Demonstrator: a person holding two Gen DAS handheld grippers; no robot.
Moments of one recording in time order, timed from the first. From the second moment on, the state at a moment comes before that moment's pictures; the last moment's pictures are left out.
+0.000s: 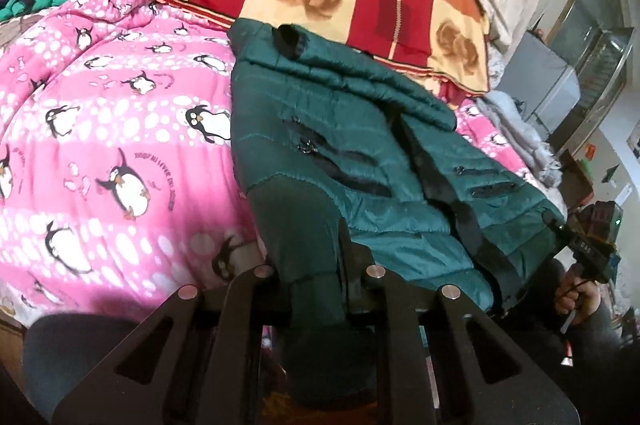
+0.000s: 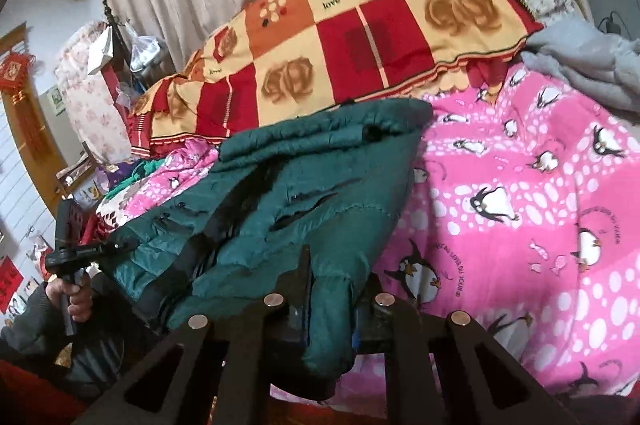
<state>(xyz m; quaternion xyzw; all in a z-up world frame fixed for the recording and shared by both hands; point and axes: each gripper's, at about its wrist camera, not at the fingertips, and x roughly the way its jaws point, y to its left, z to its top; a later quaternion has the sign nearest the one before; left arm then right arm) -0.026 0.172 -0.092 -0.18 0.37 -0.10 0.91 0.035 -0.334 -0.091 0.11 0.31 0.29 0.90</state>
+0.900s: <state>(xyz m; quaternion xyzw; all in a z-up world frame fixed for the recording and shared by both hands) -0.033 0.175 -0.045 -0.22 0.29 -0.05 0.93 0.012 -0.346 -0.050 0.11 0.27 0.26 0.92</state>
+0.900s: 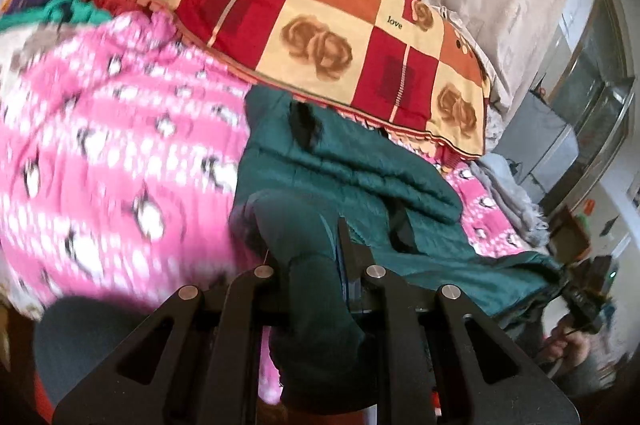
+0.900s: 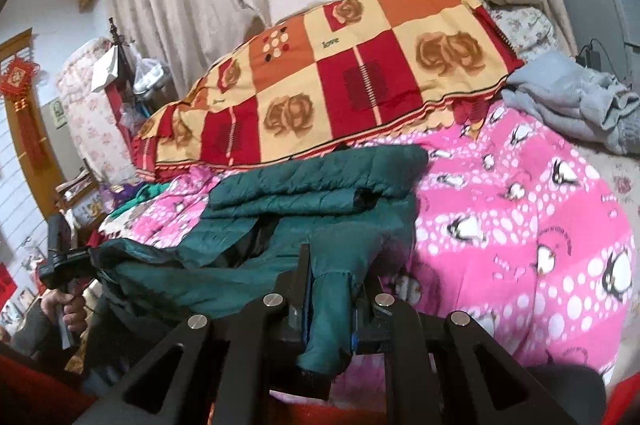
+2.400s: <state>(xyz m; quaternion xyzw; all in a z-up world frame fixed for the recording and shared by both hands) 0.012 0.158 -0.042 -0.16 0.25 0.08 0.95 0.085 -0.309 -0.030 0.06 0.23 0.18 0.95</state>
